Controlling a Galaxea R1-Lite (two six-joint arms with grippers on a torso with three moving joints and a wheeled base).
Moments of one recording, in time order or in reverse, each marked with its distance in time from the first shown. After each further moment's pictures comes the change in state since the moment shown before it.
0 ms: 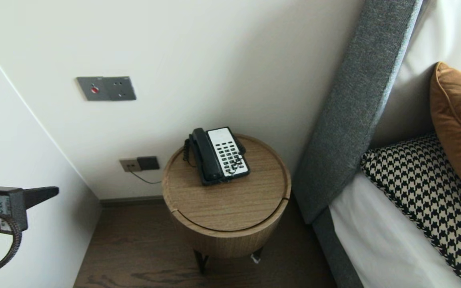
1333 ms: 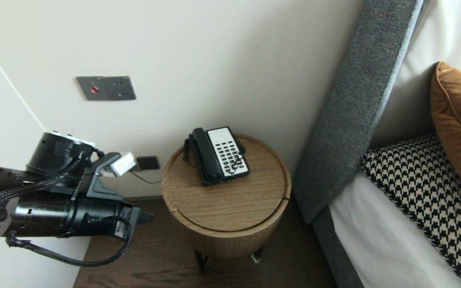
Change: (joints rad) left arm -0.347 0.426 -0.082 -0.022 -0.083 -0.064; right arm 0.000 0.000 0.000 0.000 0.000 0.000
